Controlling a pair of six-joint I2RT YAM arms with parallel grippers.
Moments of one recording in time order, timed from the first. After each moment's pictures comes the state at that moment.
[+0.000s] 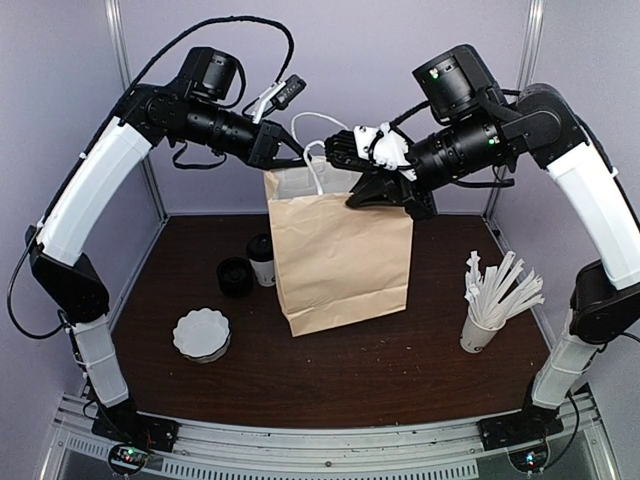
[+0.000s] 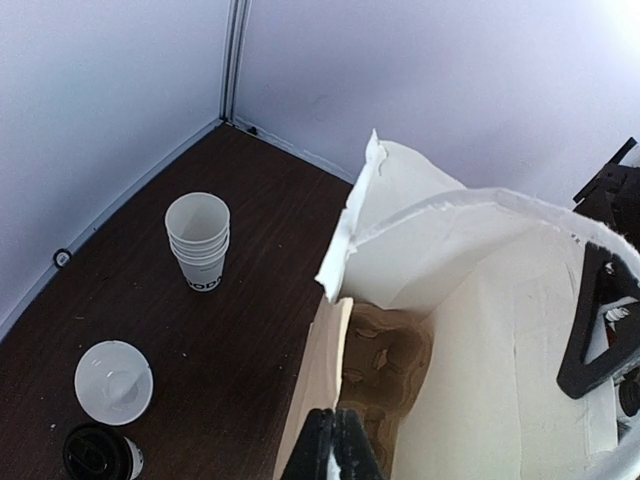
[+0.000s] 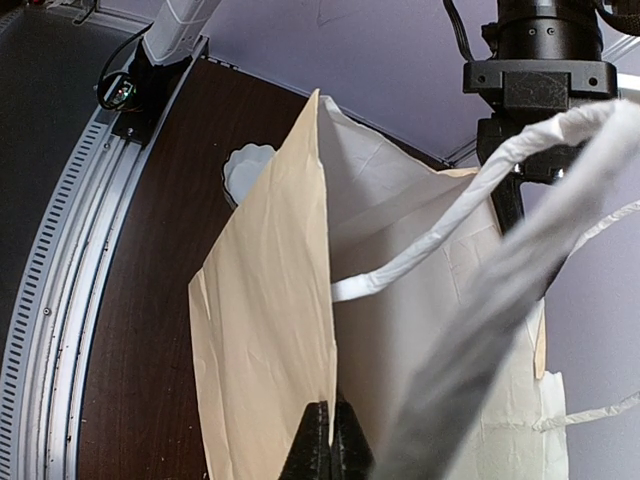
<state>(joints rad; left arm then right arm) -0.73 1.87 2.44 -1.13 0.52 0.00 1.01 1.72 2.39 -1.32 -0.17 -0.78</state>
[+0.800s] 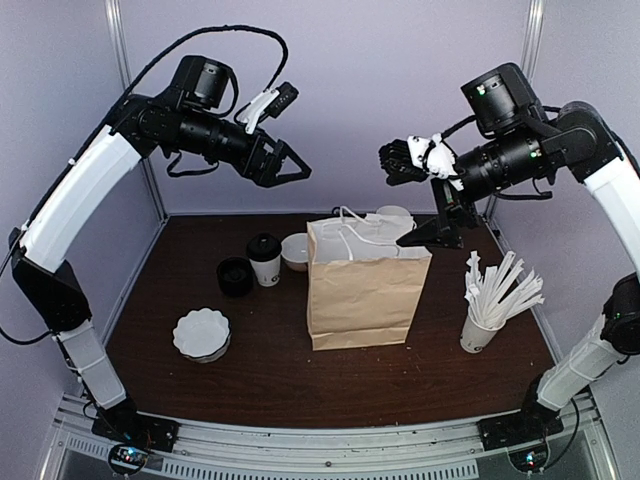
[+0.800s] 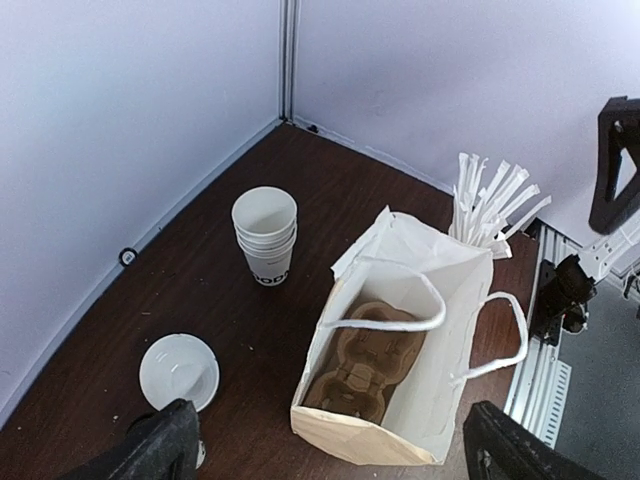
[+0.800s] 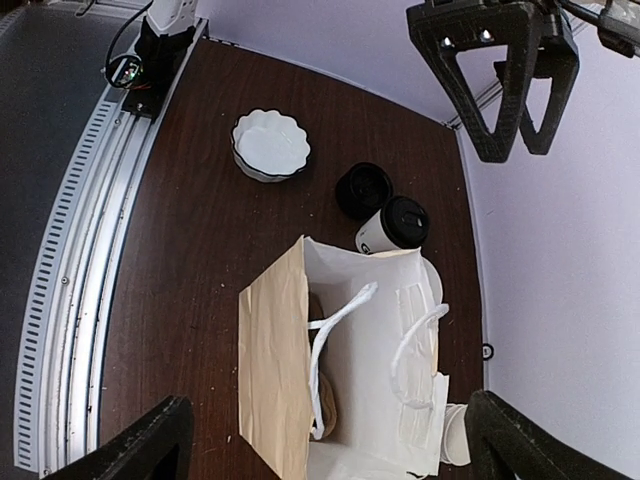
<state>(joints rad) -0.73 1.77 2.25 -1.03 0.35 0.08 0.90 1.52 2.11 -1.29 -0.24 -0.79</state>
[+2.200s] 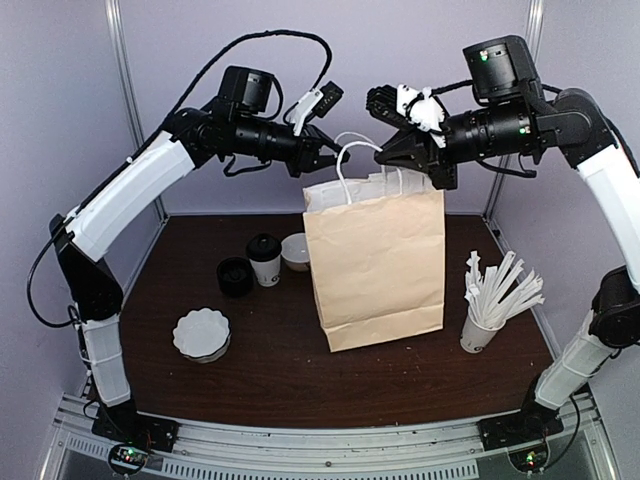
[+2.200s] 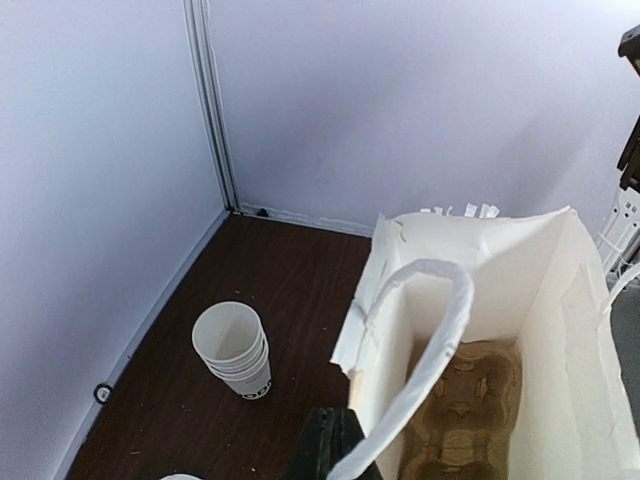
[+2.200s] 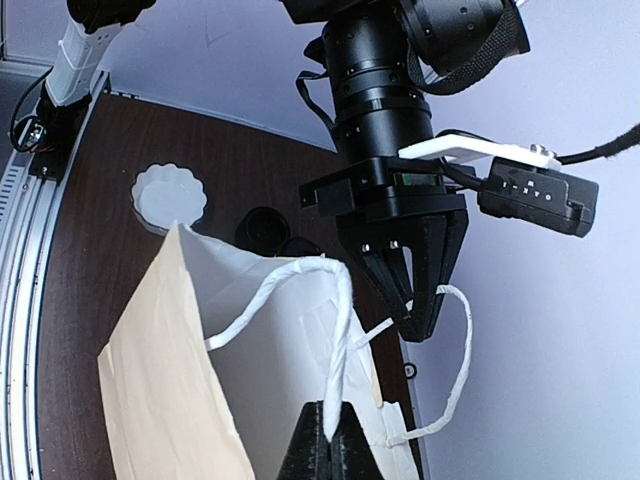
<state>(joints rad) -0.77 1.96 2.29 -0.72 0.52 0.20 0.88 1.58 2.24 -1.14 -0.12 -0.73</state>
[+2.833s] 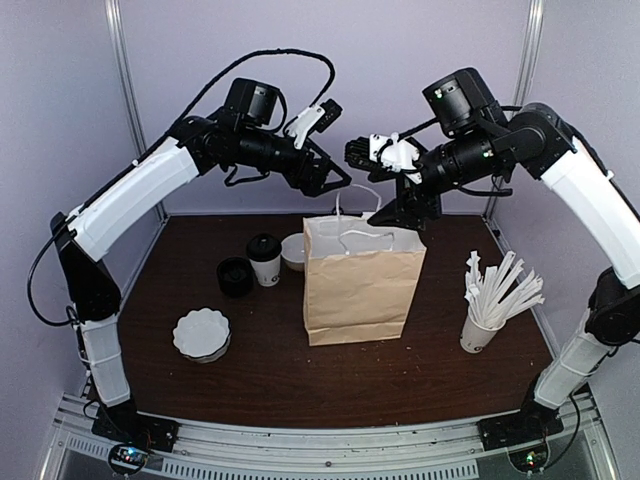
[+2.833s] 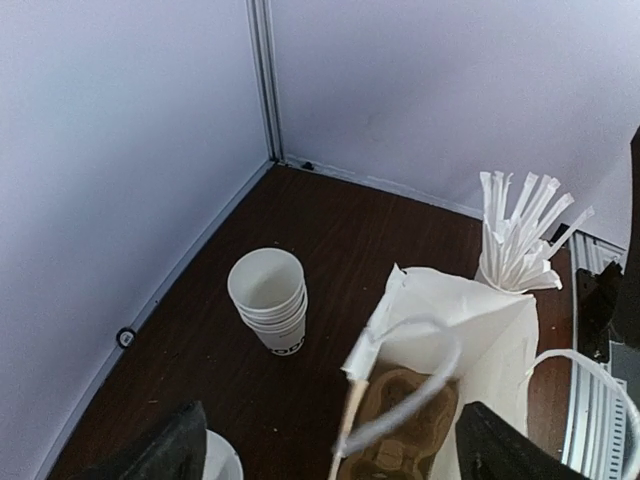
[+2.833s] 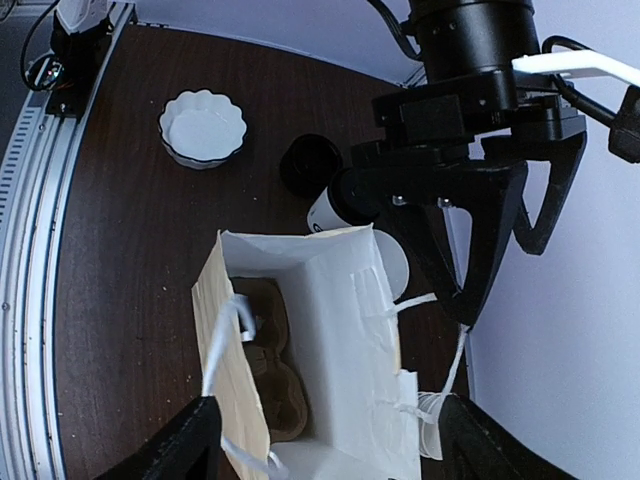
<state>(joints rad) -0.76 1.93 2.21 -0.71 0.39 0.19 0.87 1.60 2.11 -1.16 -0.13 -0.73</state>
